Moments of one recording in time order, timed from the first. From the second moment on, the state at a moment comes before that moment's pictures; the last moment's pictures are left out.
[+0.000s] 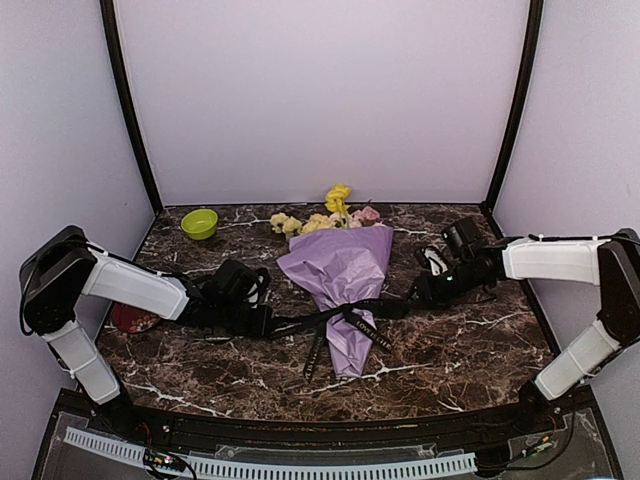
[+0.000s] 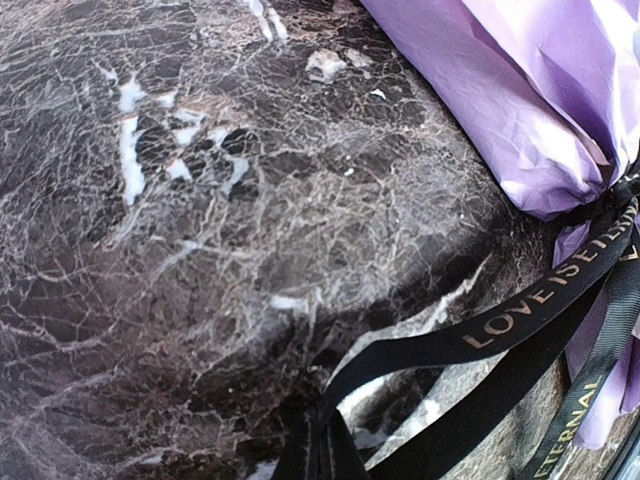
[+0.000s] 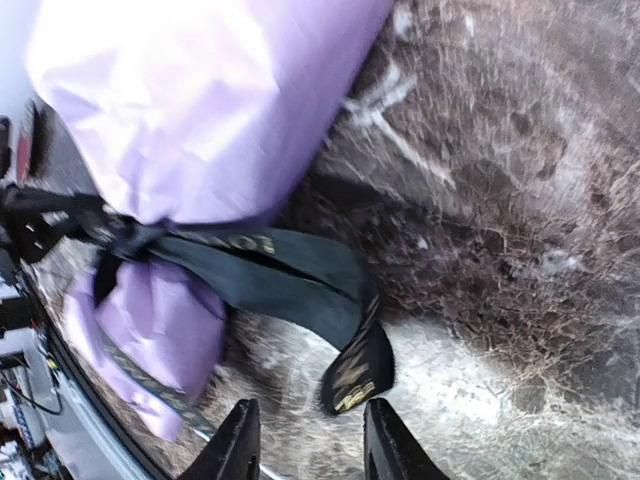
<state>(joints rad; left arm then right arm) -0.78 1.66 0.73 0.00 0.06 -0.58 0.46 1.50 0.83 -0.41 -0.45 0.36</state>
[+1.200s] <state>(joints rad) -0.78 1.67 0.75 -0.03 0.07 -0.51 0.69 1.53 0.73 -0.33 -0.69 0.28</state>
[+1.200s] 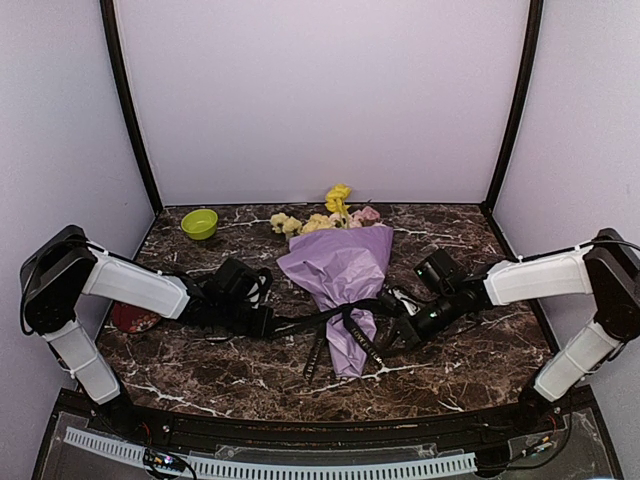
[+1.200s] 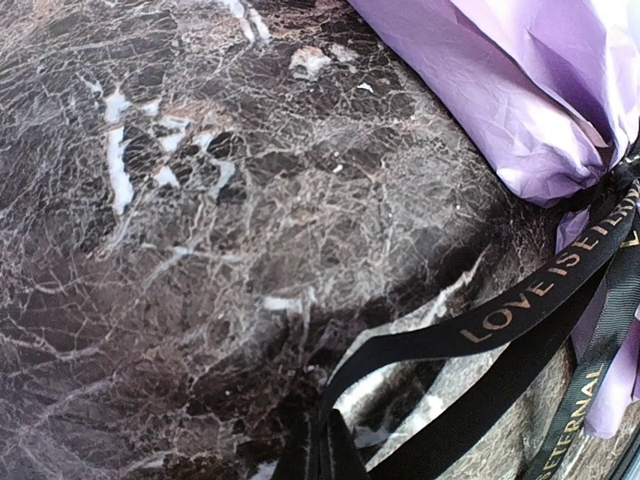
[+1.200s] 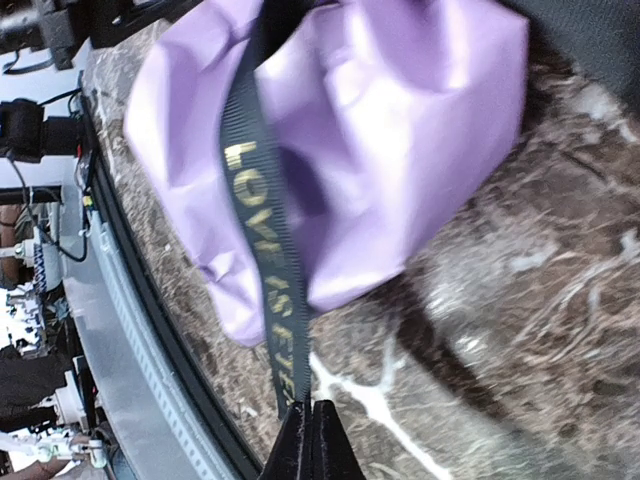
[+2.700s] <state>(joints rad) -0.78 1.69 0.78 -0.04 0.05 -0.48 0.87 1.45 0.63 -0.43 -0.76 0.34</state>
